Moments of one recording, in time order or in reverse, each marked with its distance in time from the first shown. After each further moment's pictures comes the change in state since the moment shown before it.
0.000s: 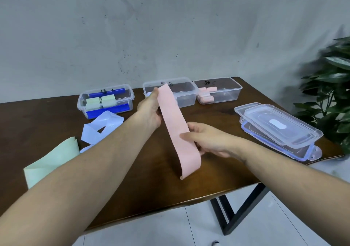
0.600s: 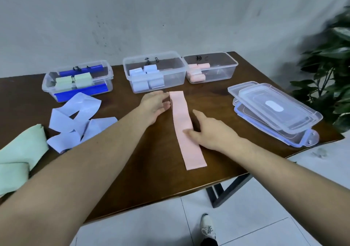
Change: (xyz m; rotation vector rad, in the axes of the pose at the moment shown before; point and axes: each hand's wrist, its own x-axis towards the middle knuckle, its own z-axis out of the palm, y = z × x) left_hand 0.062 -0.073 0.018 0.396 -0.083 -0.062; right_hand 0.019 0.064 -0.041 -0.870 0.323 0.113
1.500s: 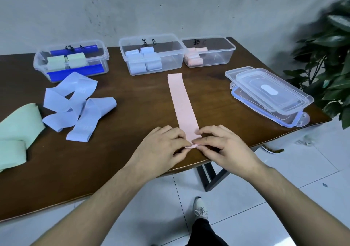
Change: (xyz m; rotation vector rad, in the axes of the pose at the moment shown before) left_hand -0.131 -0.110 -0.059 1.298 -0.350 1.228; right_hand -0.092 0.045 0.059 0.148 0.395 -0.572
